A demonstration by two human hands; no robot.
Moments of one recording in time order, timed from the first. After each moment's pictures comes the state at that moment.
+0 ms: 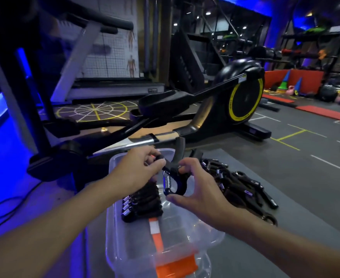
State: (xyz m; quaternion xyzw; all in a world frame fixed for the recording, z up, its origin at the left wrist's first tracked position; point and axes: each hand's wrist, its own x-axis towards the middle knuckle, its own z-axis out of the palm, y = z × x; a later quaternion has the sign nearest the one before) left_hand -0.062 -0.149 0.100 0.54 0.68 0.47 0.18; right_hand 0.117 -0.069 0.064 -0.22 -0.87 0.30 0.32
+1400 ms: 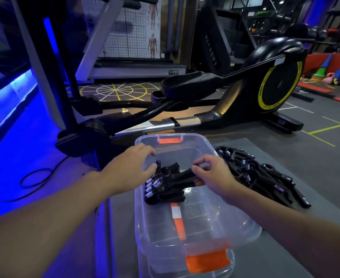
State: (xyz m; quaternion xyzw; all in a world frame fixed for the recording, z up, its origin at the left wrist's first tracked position) left_hand -0.143 -0.184 0.043 0.59 0.78 0.23 0.05; right_hand 0.048 -0.028 0.016 -0.37 -0.74 0.50 0.26
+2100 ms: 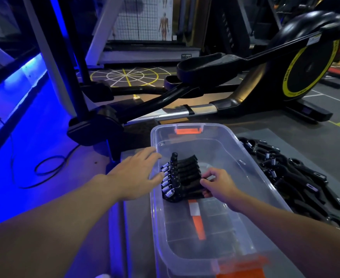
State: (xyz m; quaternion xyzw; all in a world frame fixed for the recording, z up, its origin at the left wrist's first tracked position) left_hand -0.179 -0.191 -0.001 0.59 0.80 0.10 0.07; right_hand 0.000 -0.002 -0.081 -0.44 -0.72 0.51 0.16
